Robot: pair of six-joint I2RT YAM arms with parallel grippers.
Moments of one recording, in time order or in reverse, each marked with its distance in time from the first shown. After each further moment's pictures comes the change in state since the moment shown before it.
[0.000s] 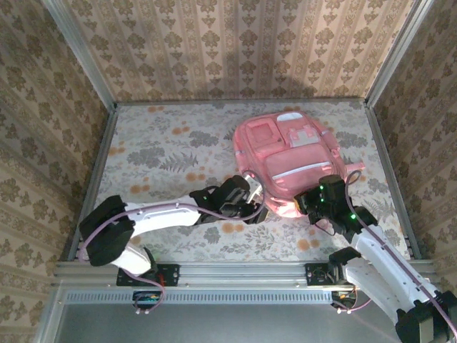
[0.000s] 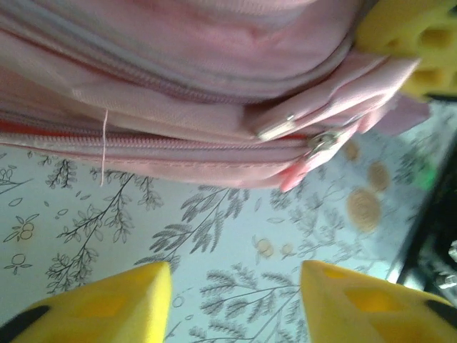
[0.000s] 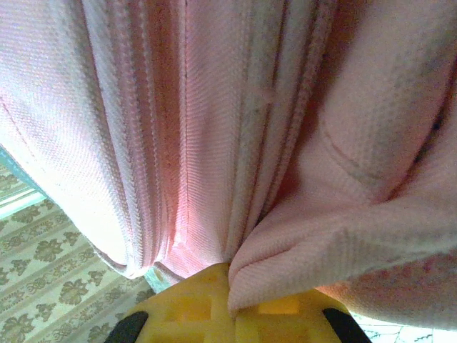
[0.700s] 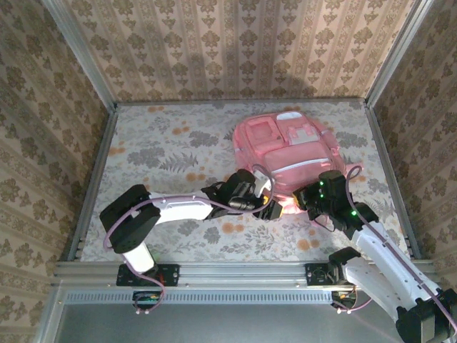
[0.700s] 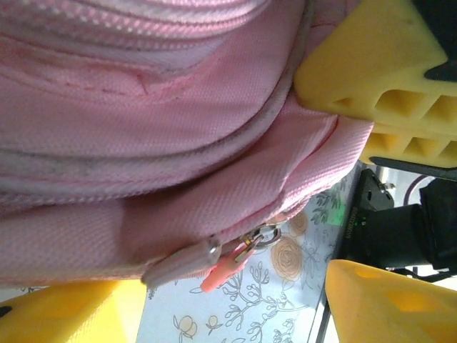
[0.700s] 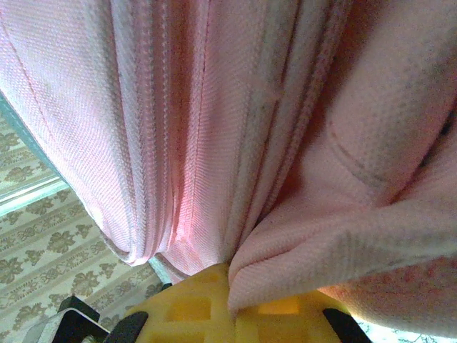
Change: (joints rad) left arm 0.038 0.193 0.066 0.241 0.237 -0.083; right arm 0.013 0.027 0.060 -0.007 0.000 0.001
